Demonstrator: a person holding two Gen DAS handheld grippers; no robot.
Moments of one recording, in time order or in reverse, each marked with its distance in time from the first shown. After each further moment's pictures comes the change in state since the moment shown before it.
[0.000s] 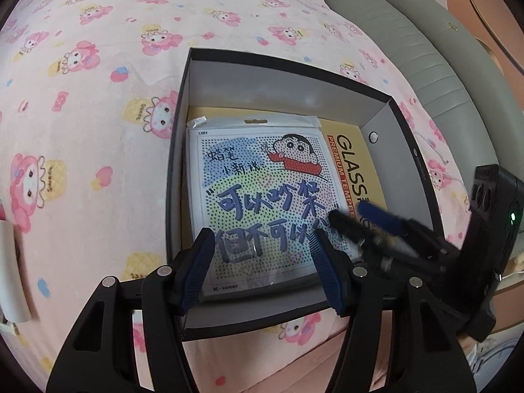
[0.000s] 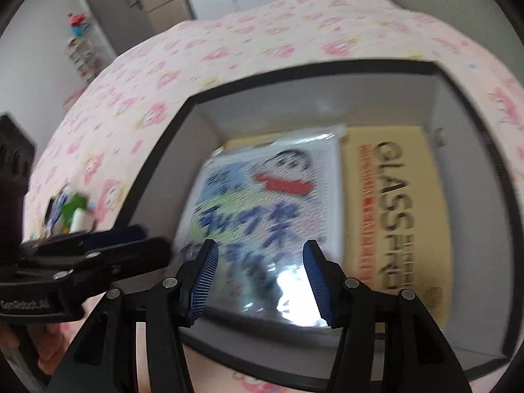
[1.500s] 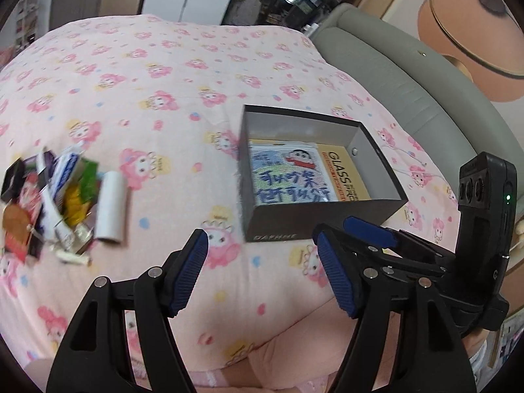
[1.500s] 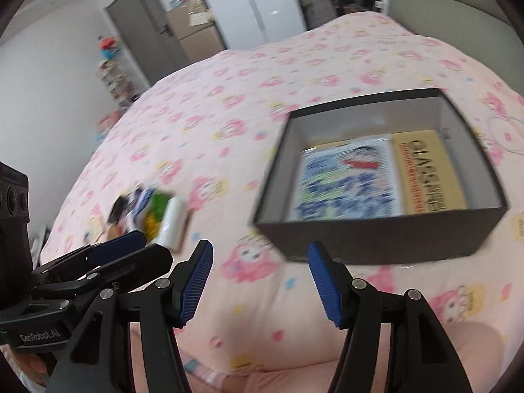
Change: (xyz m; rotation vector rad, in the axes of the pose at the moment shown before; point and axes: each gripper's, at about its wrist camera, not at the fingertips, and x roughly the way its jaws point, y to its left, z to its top) left arm -0.168 0.034 -0.123 0.026 -0.274 0.102; right arm -0.099 0.119 -0.070 -0.052 -0.083 0.267
